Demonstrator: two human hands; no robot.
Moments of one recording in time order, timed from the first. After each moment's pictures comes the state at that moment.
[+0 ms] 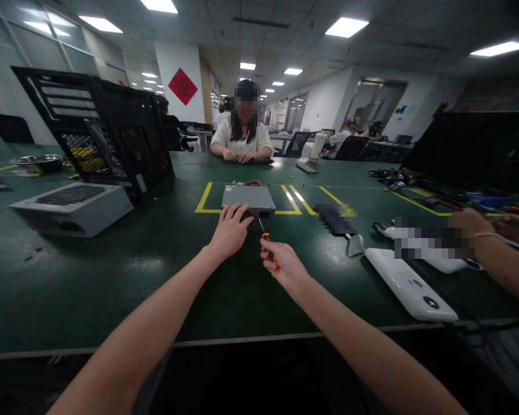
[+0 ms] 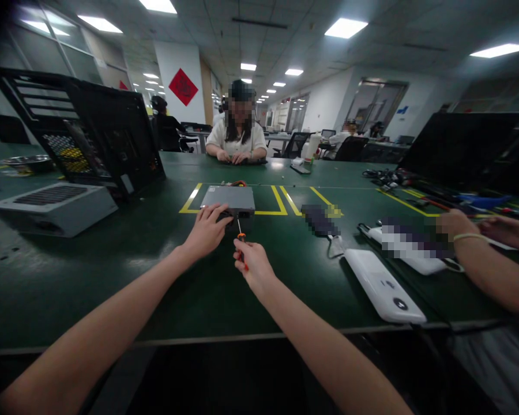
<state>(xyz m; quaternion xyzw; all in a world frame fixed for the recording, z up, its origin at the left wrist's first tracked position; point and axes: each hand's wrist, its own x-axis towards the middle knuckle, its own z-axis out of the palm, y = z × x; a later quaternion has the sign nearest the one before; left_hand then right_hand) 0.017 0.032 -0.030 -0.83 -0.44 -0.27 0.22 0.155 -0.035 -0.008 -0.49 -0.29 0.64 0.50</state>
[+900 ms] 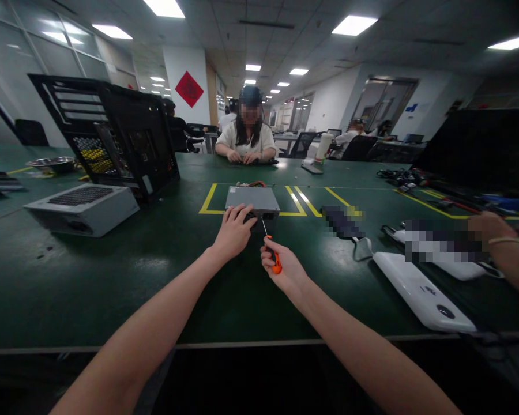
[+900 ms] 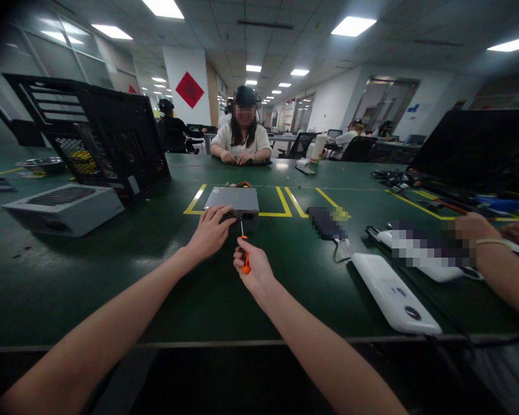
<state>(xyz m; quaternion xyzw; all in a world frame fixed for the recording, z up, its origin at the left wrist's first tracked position) 0.017 0.032 -0.028 -0.83 -0.45 -0.27 0.20 0.155 -0.032 -0.009 -0.38 -0.14 0.75 0.53</state>
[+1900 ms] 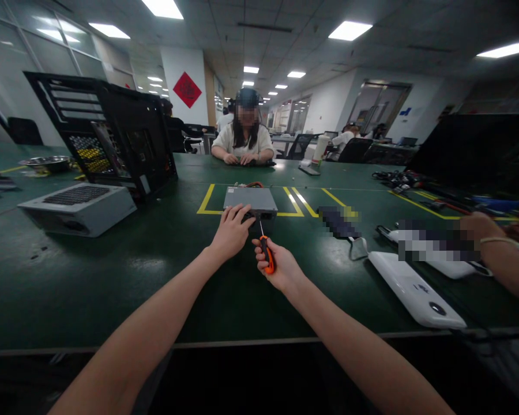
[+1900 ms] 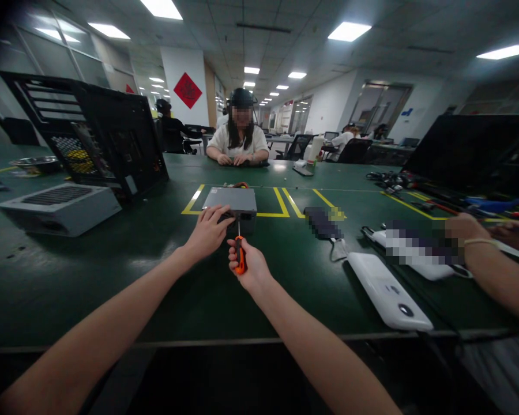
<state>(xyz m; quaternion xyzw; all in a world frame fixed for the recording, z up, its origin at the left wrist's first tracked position) 0.017 0.031 -0.028 -0.83 -0.45 -0.28 0.20 0.154 -0.033 -0.009 -0.38 -0.15 0.77 0.49</state>
